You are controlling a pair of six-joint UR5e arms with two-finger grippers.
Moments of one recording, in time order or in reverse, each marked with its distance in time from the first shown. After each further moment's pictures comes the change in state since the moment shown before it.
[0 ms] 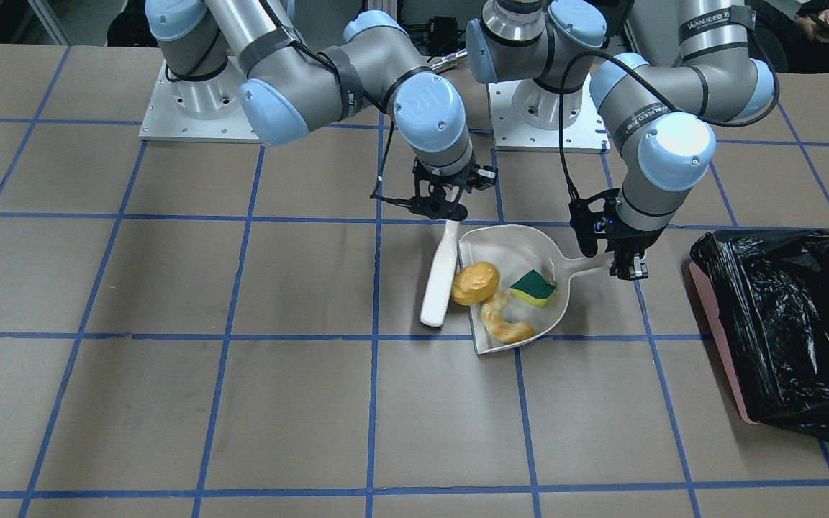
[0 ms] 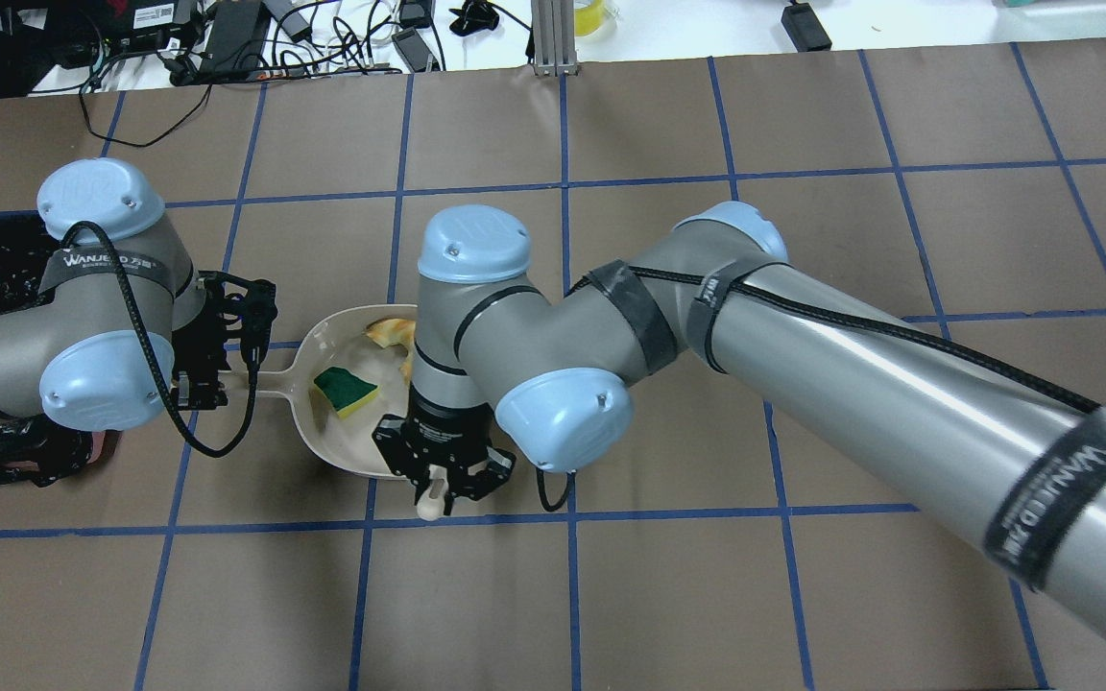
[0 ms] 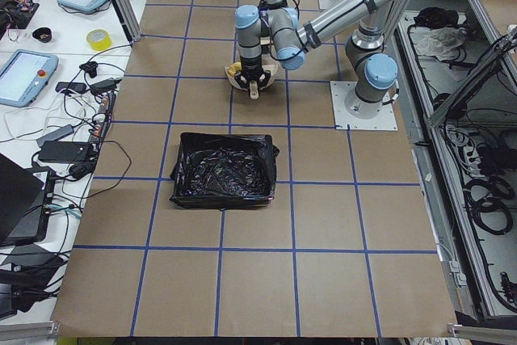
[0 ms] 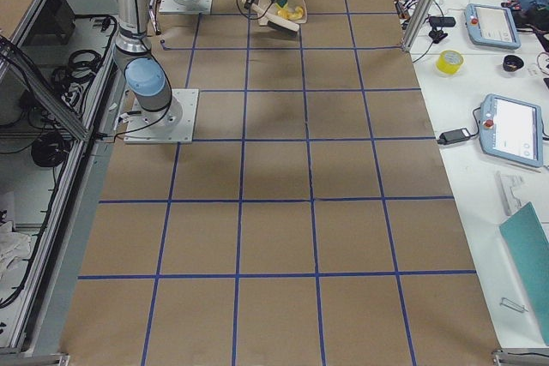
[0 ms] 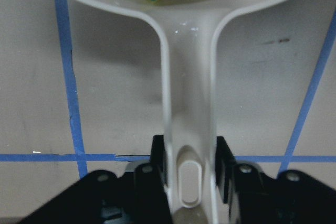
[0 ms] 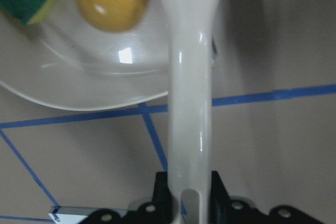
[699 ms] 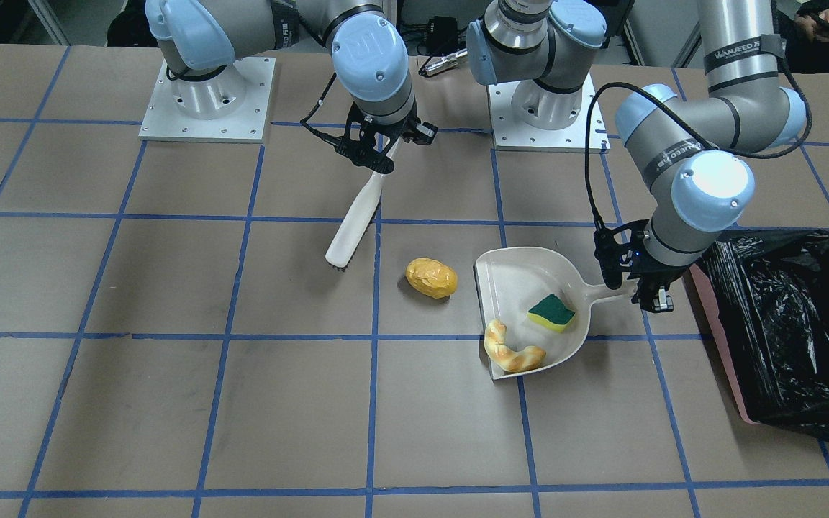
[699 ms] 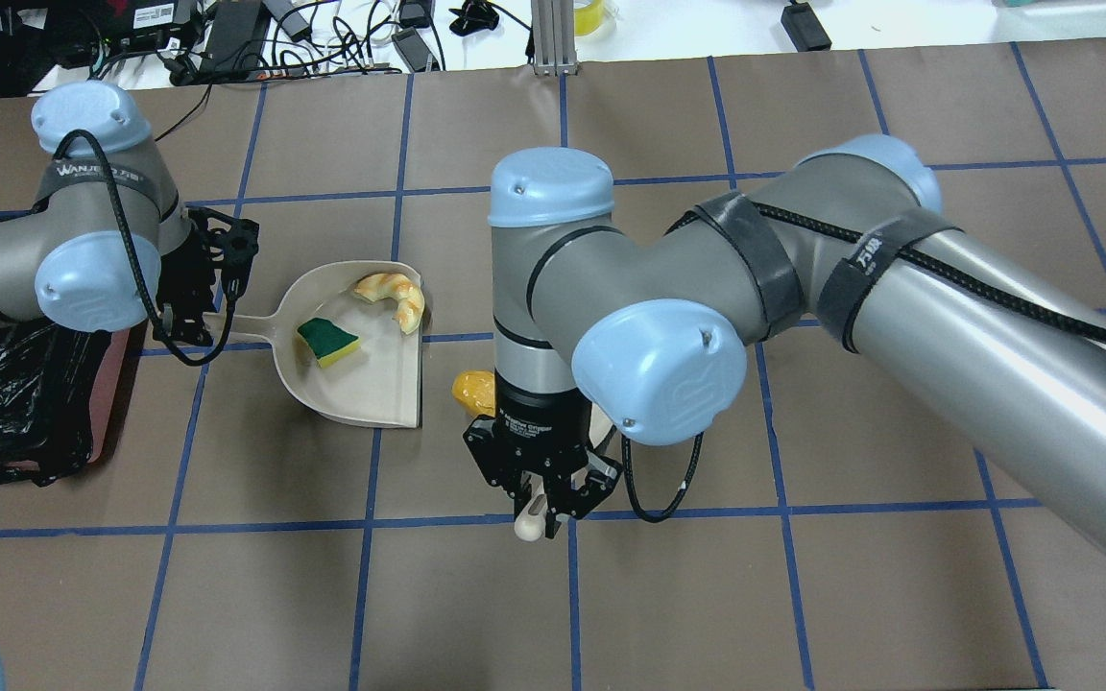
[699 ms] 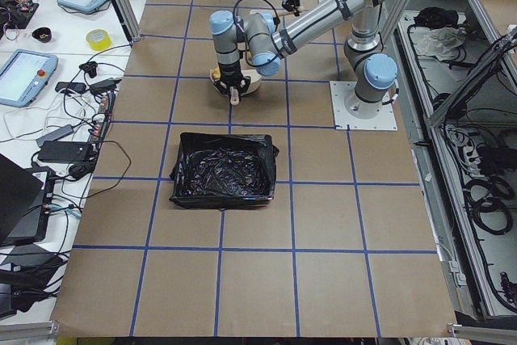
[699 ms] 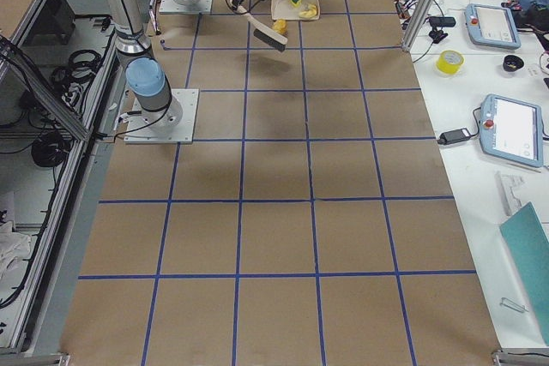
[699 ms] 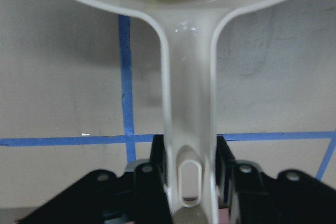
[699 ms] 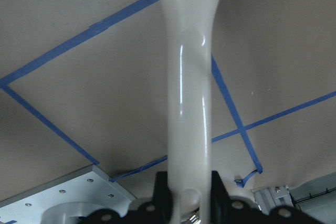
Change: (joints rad) left arm 0.029 -0.096 0.106 -0.015 0.010 0.053; right arm -0.093 -0.275 0.160 0.408 -0.086 0.157
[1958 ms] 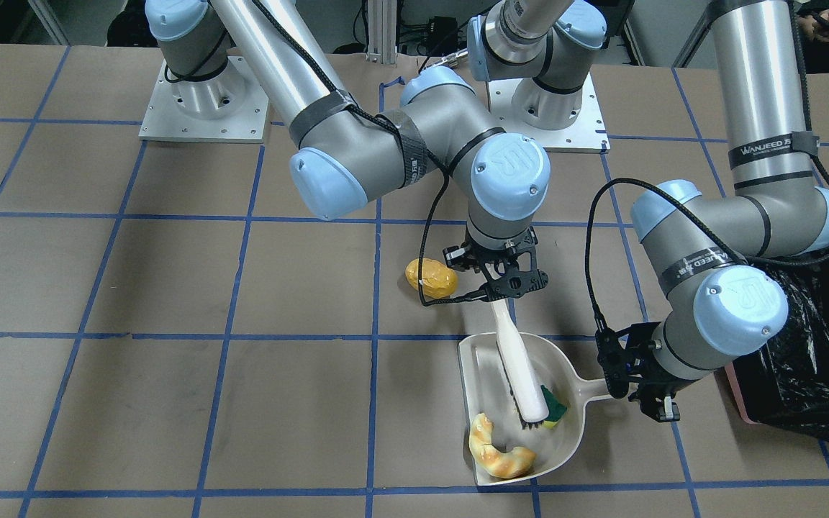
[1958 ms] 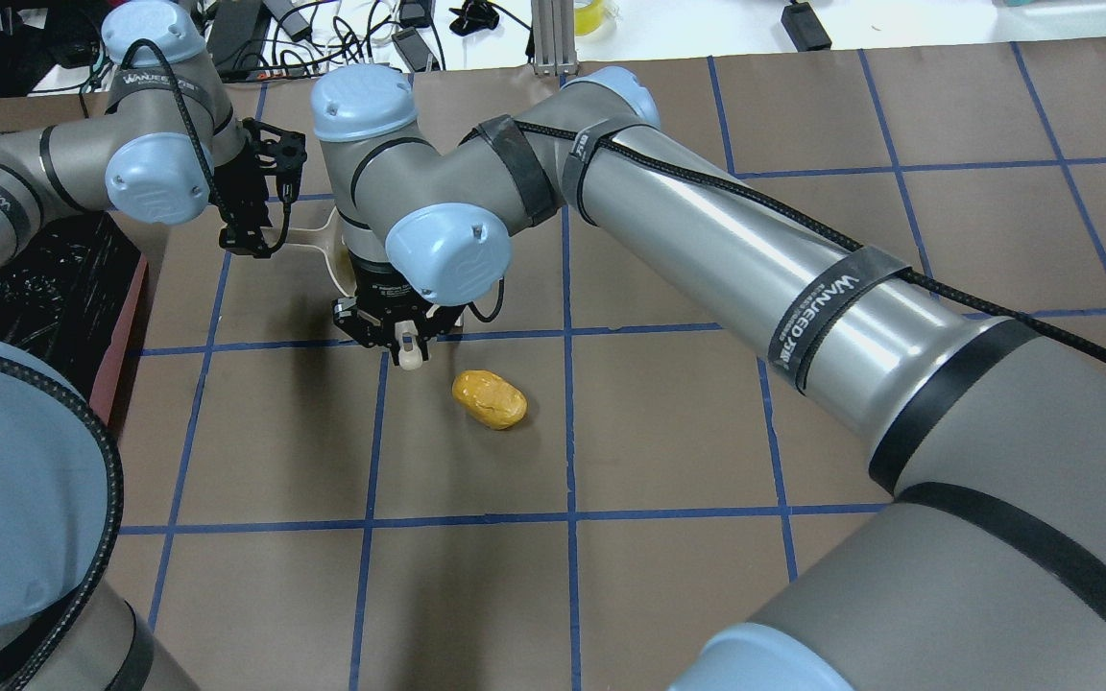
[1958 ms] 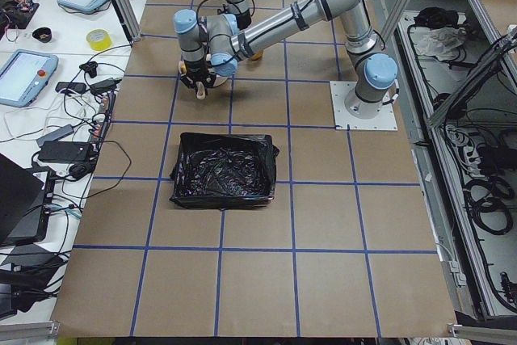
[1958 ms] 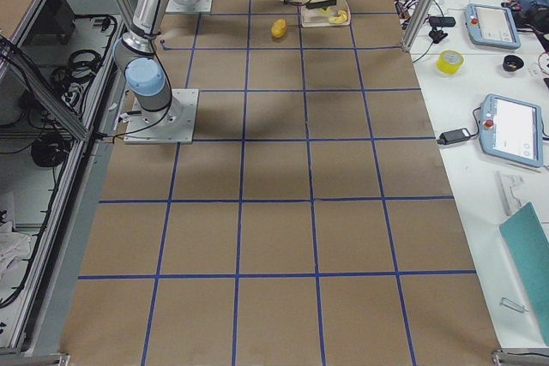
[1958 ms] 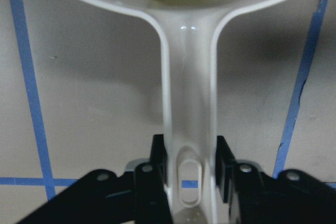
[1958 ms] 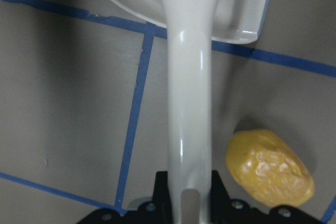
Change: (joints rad) left arm -0.067 -0.325 0.439 -0.079 -0.095 -0.065; right arm 0.058 0.456 -0.554 -0.147 -0.180 -0.584
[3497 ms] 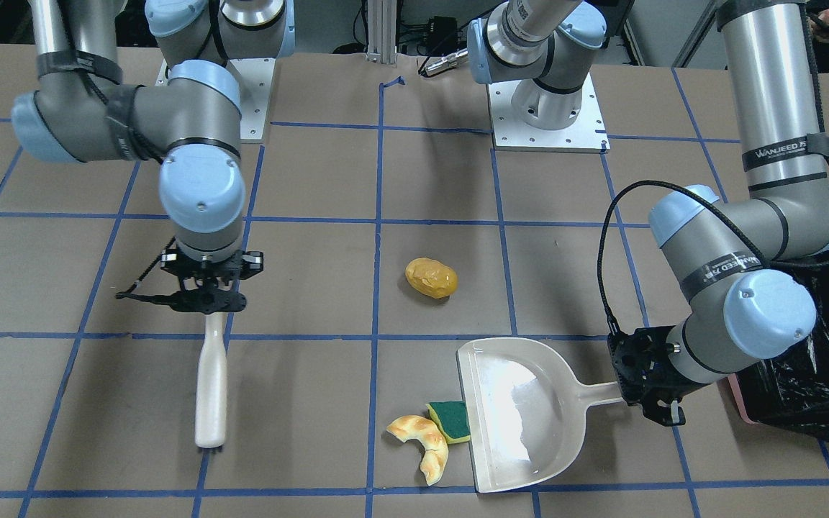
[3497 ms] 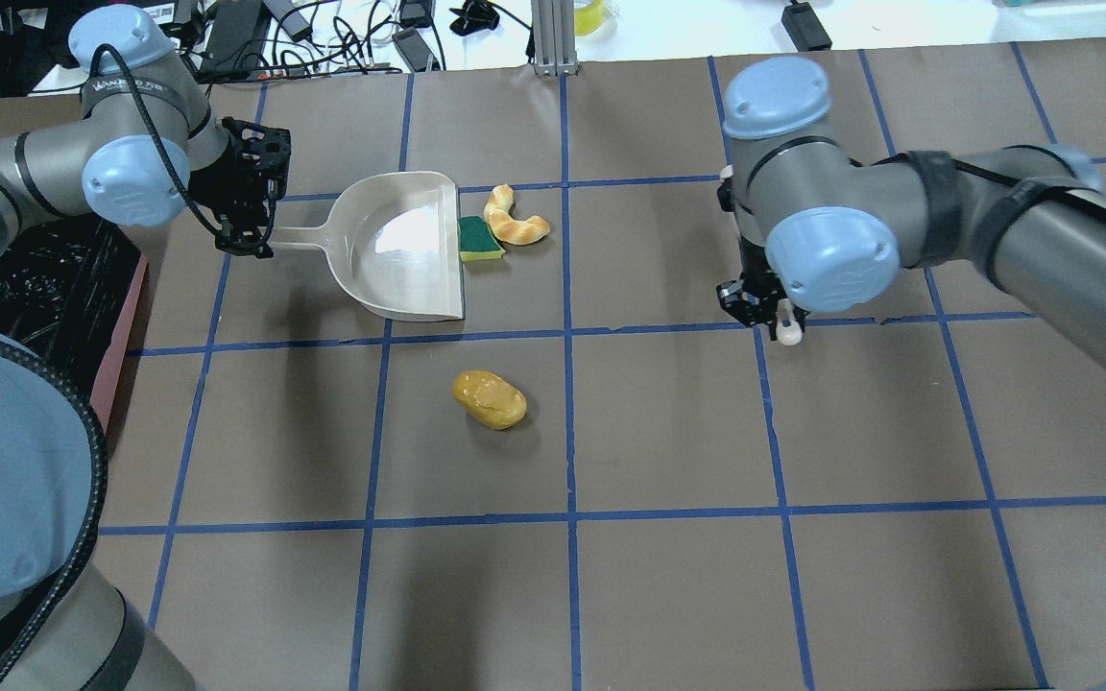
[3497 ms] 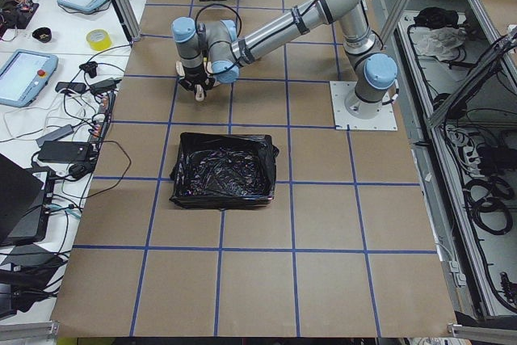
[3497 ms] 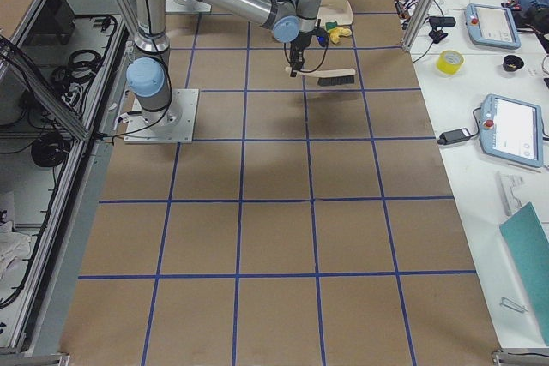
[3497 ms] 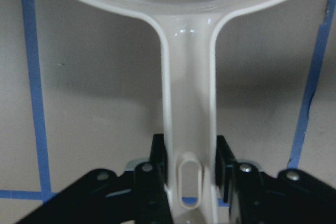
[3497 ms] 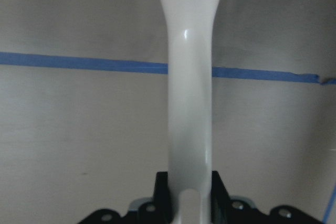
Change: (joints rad) left arm 0.034 -0.014 0.002 0.004 -0.092 0.016; right arm -0.405 -0.287 0.527 -0.181 -0.417 -0.241
